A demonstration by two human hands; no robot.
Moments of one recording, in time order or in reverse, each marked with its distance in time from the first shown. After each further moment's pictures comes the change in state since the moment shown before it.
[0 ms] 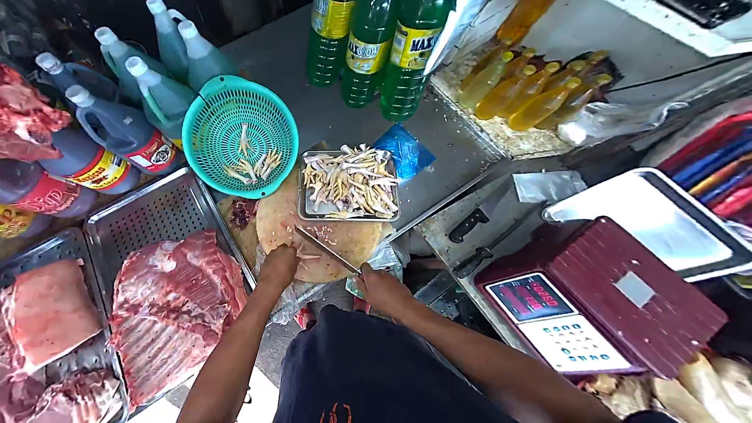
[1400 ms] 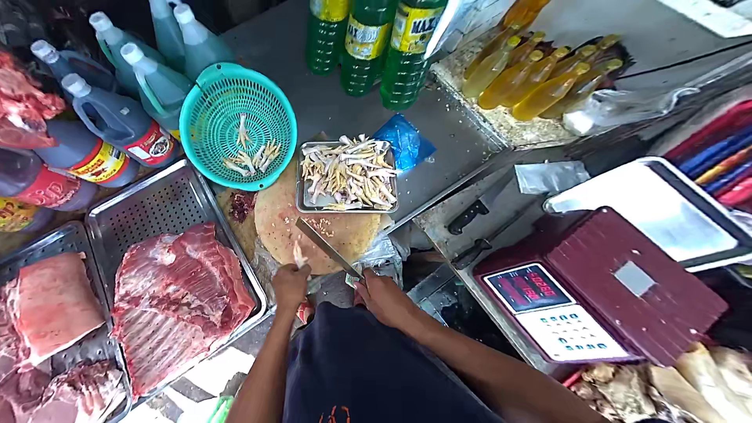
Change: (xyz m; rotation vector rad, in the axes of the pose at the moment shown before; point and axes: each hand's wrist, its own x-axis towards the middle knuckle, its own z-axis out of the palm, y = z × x) left_hand -0.049 0.031 0.050 -0.705 0.229 -0.401; right_hand -0.025 0.012 0.022 0.150 0.025 -0.051
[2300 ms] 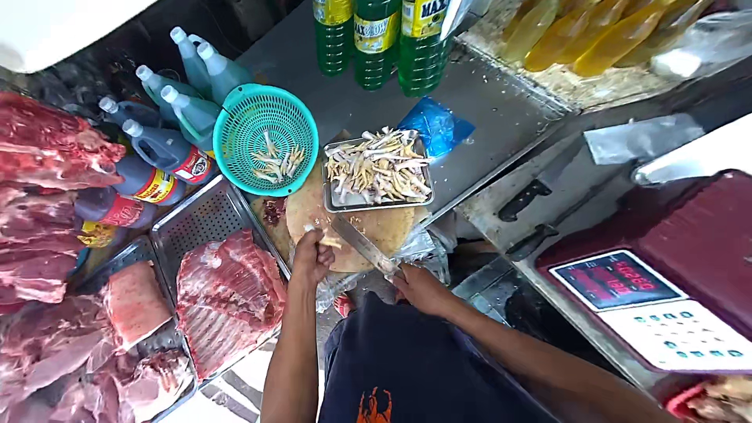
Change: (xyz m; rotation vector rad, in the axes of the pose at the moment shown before) left_hand 0.029 0.039 -0.044 -1.183 -0.395 -0.043; right_hand 0.021 0.012 0.002 0.220 -0.042 -0.009
